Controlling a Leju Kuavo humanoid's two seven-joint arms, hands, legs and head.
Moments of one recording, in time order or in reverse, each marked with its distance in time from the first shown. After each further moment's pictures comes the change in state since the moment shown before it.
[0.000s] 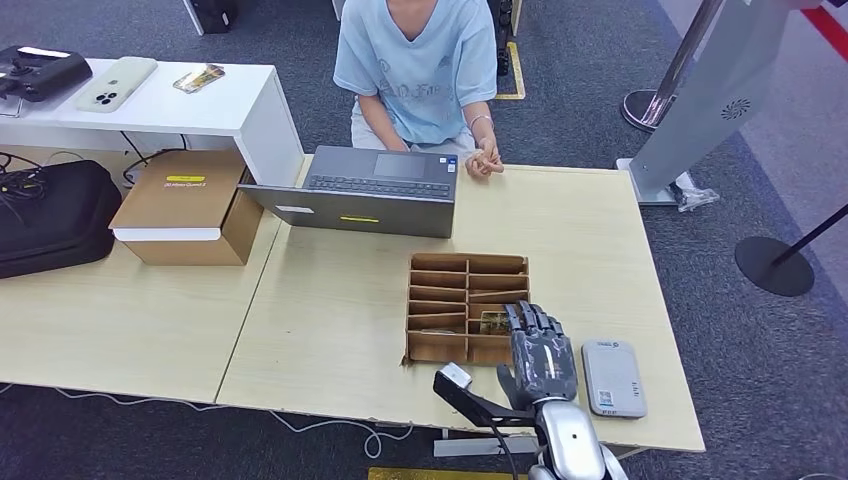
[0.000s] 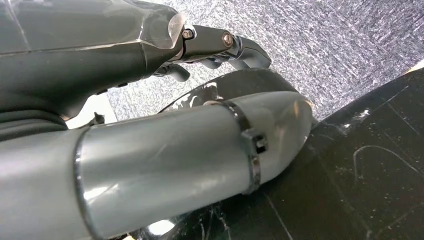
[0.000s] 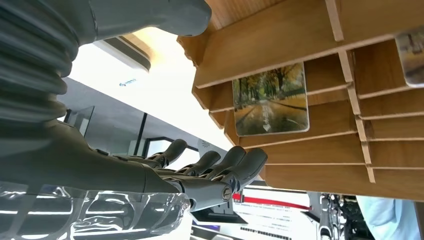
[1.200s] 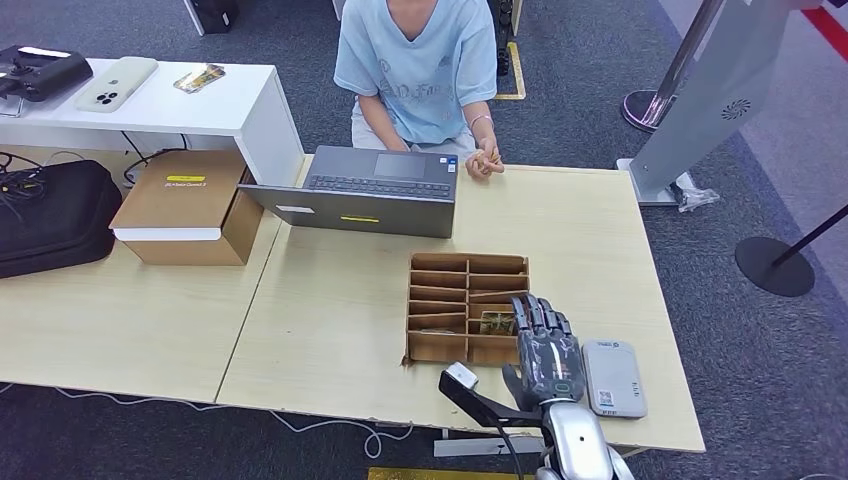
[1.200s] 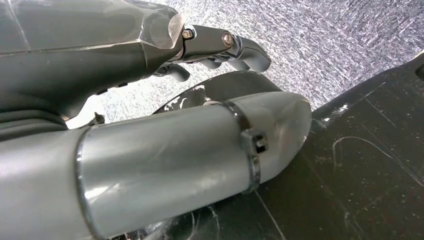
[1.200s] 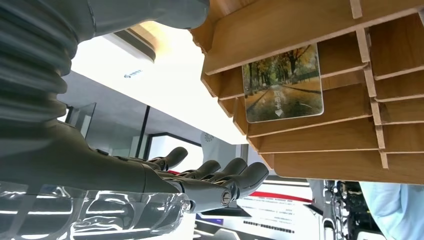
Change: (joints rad) left arm -0.009 0.003 -0.055 0.000 -0.003 -0.012 -0.001; right arm 0.007 -0.020 0.000 -0.032 -0.004 -0.008 0.007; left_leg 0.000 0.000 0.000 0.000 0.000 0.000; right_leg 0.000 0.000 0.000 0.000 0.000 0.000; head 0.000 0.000
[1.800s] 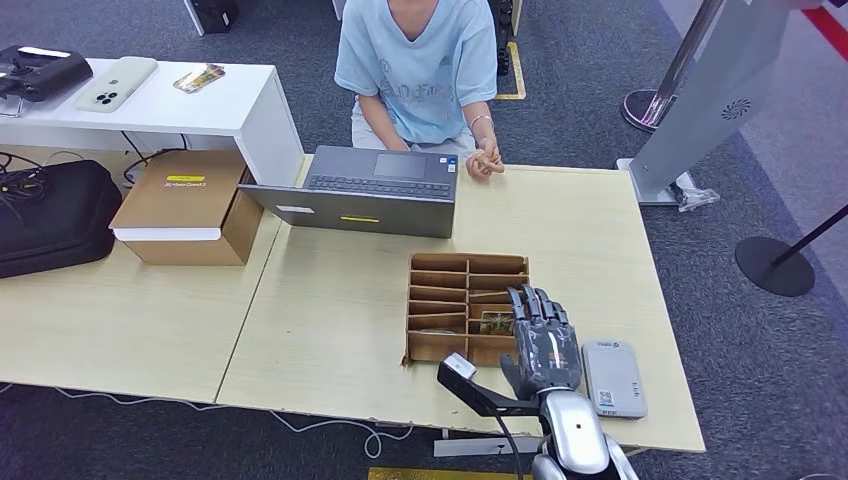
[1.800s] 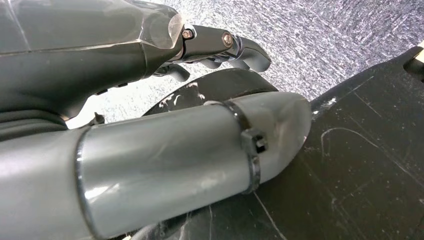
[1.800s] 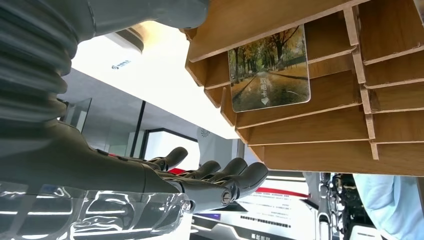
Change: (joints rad) left arm -0.006 0.000 -0.021 0.000 0.000 -0.015 0.001; right arm -0.046 0.000 0.000 0.040 0.000 -0.004 -0.011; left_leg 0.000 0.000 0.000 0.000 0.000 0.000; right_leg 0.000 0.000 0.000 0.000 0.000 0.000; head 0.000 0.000
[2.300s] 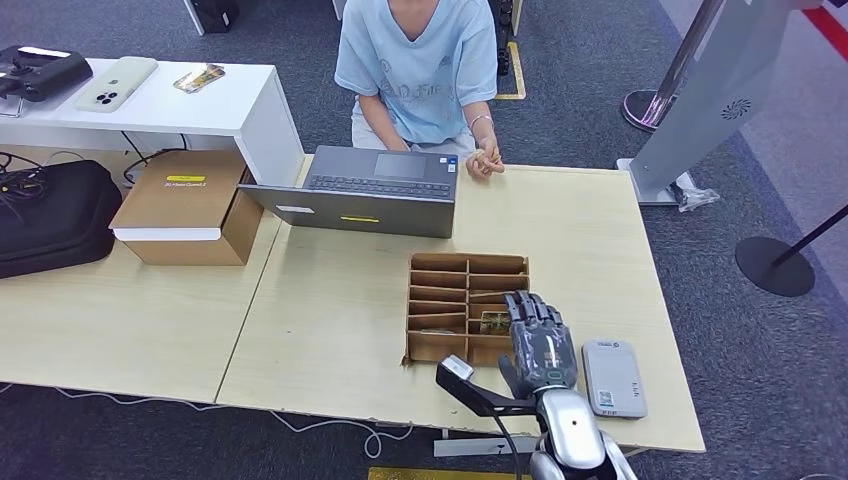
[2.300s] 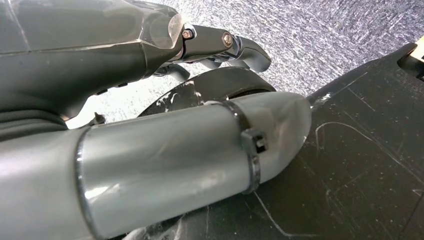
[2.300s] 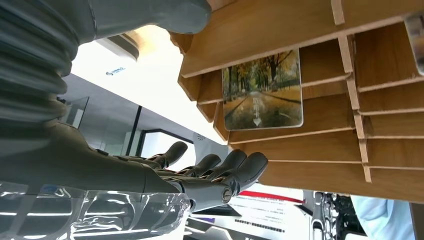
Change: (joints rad) left arm -0.003 0.000 -0.019 0.000 0.000 -0.006 0.002; right arm -0.019 0.000 0.000 0.048 -0.001 0.002 -0.016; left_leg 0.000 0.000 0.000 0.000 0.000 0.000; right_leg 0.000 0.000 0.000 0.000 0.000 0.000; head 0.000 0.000
